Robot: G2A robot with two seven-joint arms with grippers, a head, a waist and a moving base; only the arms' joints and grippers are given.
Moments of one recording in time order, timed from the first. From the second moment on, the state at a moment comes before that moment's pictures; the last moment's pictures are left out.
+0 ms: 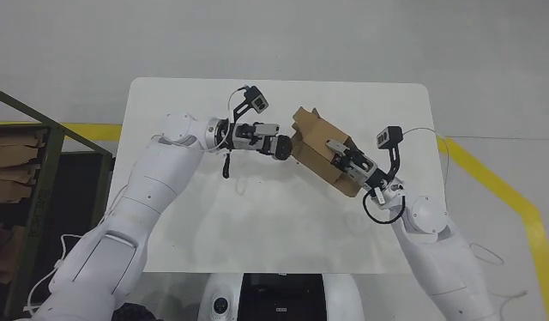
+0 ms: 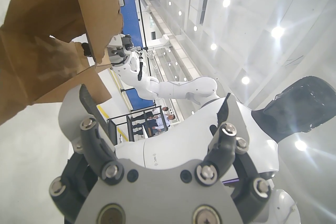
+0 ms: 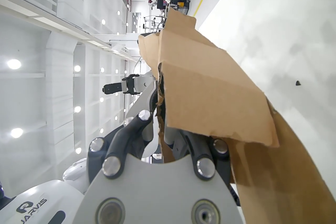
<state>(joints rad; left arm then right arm) 0.79 -1.23 -1.01 -1.03 -0.78 -0.33 -1.49 -1.39 -1.16 1.25 -1.63 0.40 -0.25 0.59</state>
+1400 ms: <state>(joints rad) 0.77 -1.24 -1.01 -0.98 -0.77 -0.32 -1.50 -1.43 -1.18 1.25 -1.70 0.38 -0.24 0.51</state>
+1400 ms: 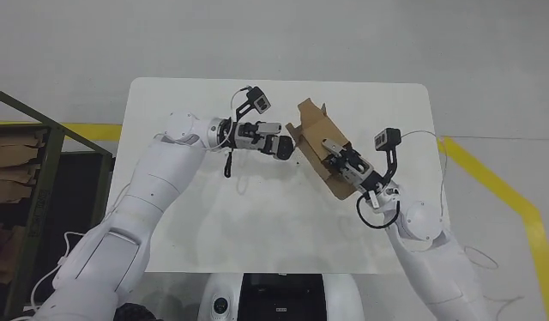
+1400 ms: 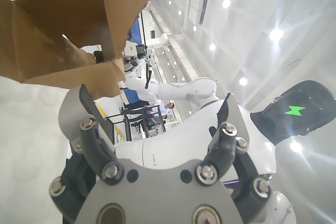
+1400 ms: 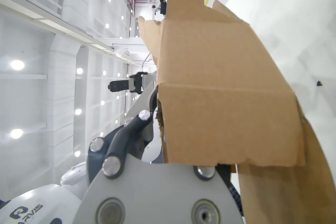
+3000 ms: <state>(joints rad) 0.77 -1.26 -0.99 -0.95 -0.79 -0.30 -1.52 -1.39 -1.13 1.33 -1.64 0.48 -0.37 1.05</state>
